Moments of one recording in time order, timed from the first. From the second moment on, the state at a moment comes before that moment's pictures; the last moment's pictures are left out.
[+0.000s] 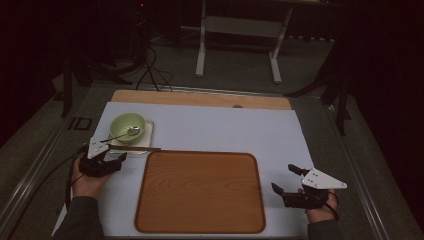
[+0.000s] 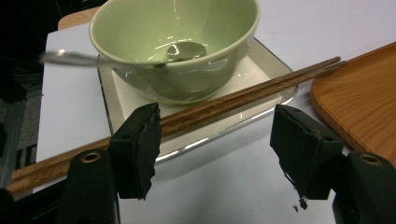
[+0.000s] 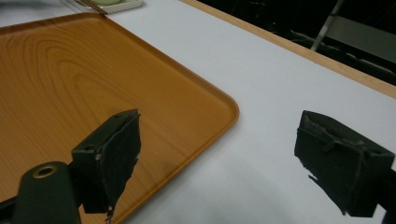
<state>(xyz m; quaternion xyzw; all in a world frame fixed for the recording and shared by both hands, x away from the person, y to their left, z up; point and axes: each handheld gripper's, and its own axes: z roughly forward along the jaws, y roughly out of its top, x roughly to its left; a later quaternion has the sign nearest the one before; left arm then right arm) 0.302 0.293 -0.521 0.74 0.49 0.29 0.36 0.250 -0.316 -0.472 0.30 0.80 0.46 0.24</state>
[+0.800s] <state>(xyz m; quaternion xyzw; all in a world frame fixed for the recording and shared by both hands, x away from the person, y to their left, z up) 0.326 0.292 -0.536 0.75 0.49 0.27 0.35 0.250 -0.319 -0.474 0.30 0.80 0.46 0.24</state>
